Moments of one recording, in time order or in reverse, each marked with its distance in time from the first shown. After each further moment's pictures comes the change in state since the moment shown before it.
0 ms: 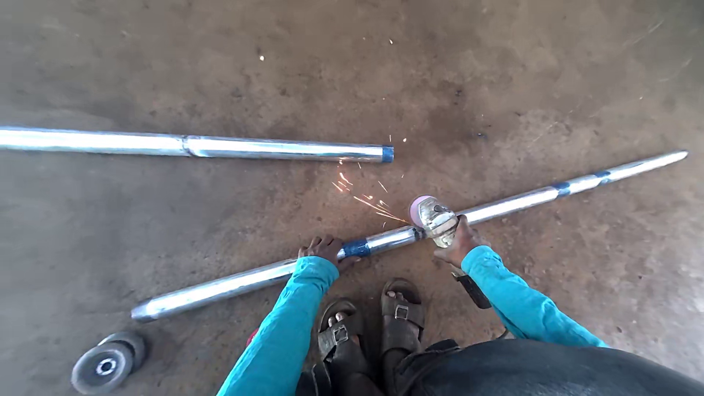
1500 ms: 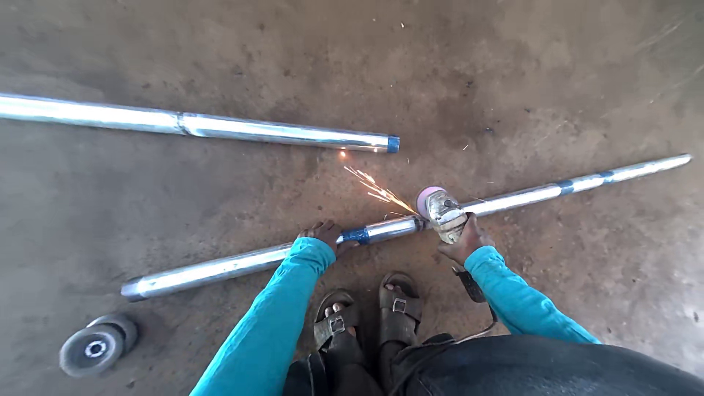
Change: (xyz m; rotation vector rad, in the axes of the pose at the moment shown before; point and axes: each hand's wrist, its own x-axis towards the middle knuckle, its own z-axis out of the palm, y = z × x) left_hand 0.014 -0.008 -0.009 -0.003 -0.056 0.096; right_hand 0.001 0.009 0.009 0.049 0.048 0.027
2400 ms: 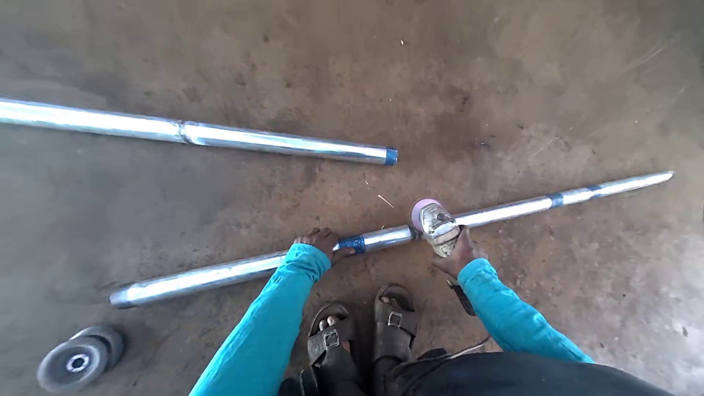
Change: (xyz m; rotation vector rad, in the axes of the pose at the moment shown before) left_hand 0.002 -0.002 -0.012 0.013 0.035 0.035; right_hand -0.003 -0.007 -0.005 -0.011 0.023 -0.005
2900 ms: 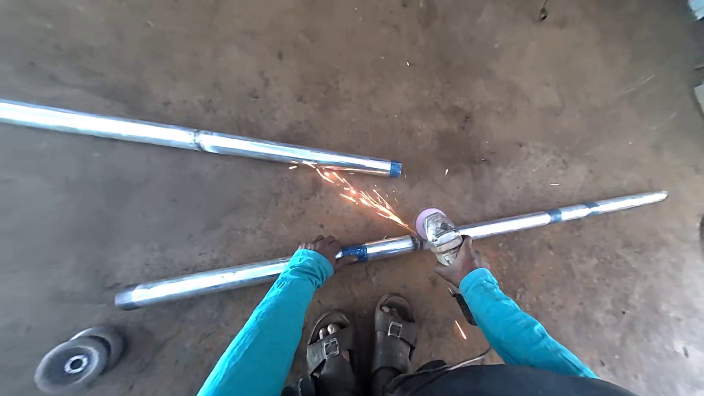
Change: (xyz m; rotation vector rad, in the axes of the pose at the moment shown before) left_hand 0.006 -0.005 0.003 -0.006 -0.043 -0.002; right_hand 0.004 -0.003 -0.001 -0.026 0.014 0.001
